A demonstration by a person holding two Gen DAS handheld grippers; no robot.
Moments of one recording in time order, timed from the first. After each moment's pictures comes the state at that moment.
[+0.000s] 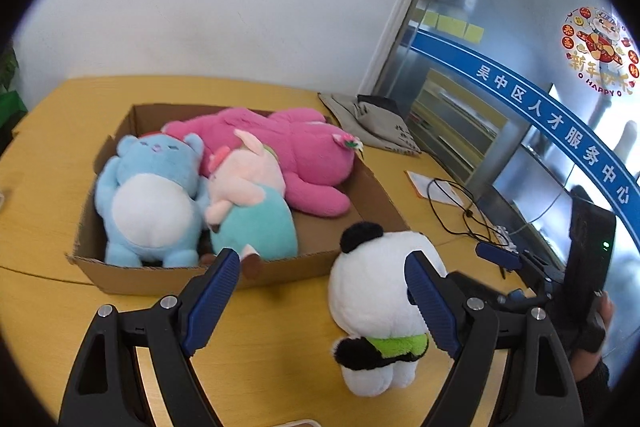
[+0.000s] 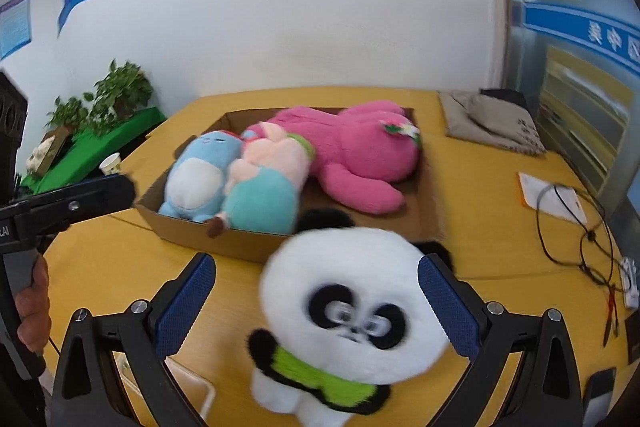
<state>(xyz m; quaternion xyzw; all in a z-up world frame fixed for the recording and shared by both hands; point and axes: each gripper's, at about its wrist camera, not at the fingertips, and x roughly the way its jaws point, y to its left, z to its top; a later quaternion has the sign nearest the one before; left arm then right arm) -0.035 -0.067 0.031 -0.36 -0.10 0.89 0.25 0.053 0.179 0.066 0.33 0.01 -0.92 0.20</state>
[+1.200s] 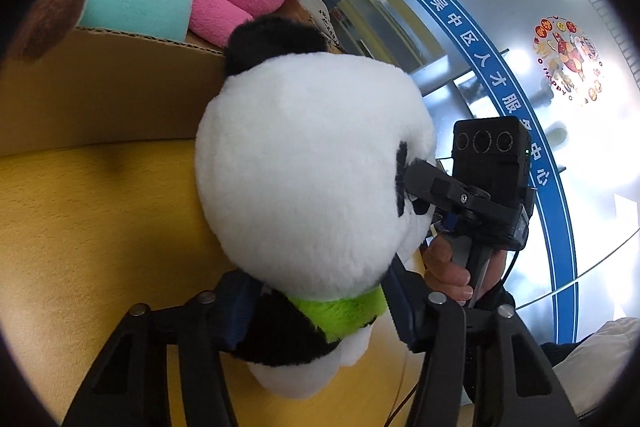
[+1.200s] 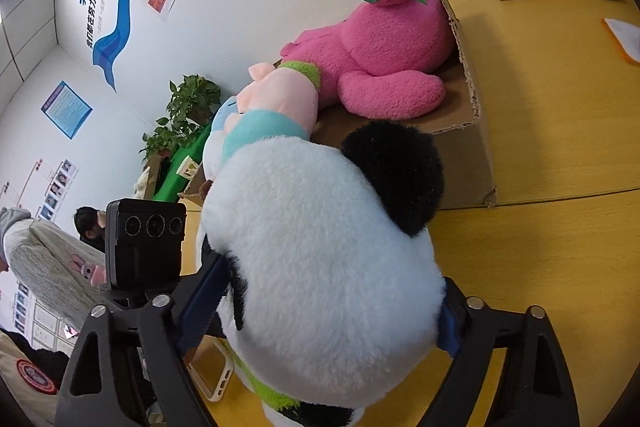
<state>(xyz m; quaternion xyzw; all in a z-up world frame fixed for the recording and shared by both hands) -0.076 -0.011 -0.117 -0.49 -0.22 0.71 0.45 -0.033 0.230 -0.038 0.43 -0.17 -0.80 0.39</state>
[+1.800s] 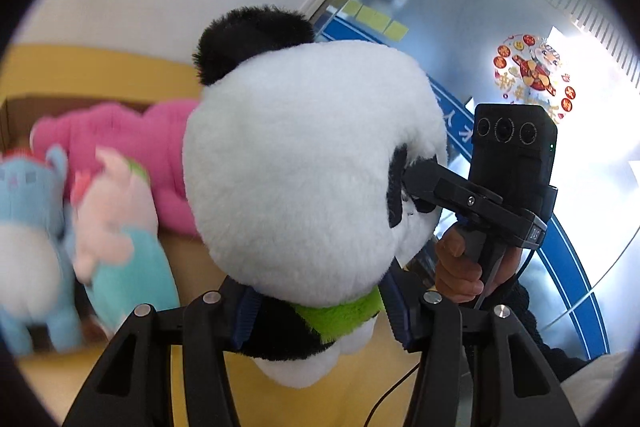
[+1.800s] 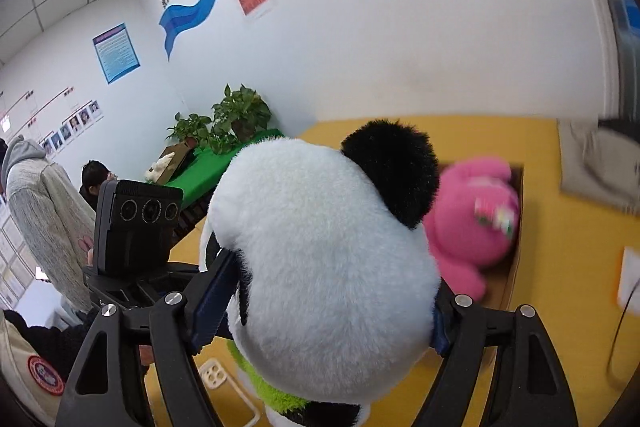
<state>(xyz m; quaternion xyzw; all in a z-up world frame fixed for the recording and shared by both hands) -0.135 -0.022 0.065 -0.36 -0.16 0.81 0.43 -0.065 0.183 0.153 0.29 -0.03 -0.84 0.45</state>
